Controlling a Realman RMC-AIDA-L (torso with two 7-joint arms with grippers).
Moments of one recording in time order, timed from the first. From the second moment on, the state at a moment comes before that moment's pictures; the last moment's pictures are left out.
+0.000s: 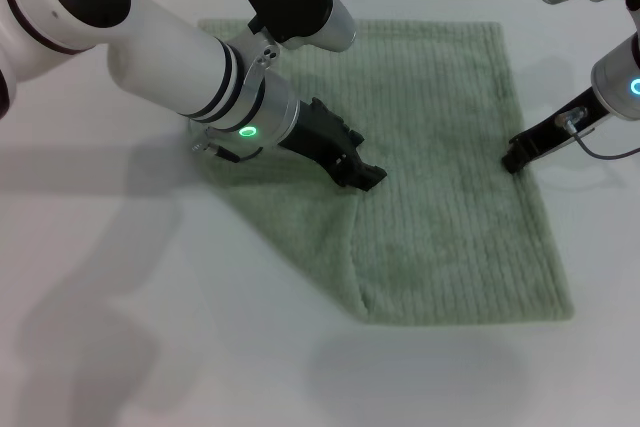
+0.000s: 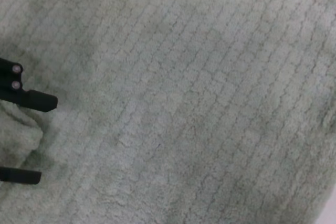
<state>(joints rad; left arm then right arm) -0.87 -2.07 -1.54 -0.64 2.08 -0.89 1.09 1.01 1.94 -1.13 -0.40 -2.56 -1.14 2.45</state>
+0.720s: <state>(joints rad) -0.87 -2.07 -1.51 -0.64 2.08 -0.88 1.09 1.01 1.94 -1.13 -0.40 -2.56 -1.14 2.45</state>
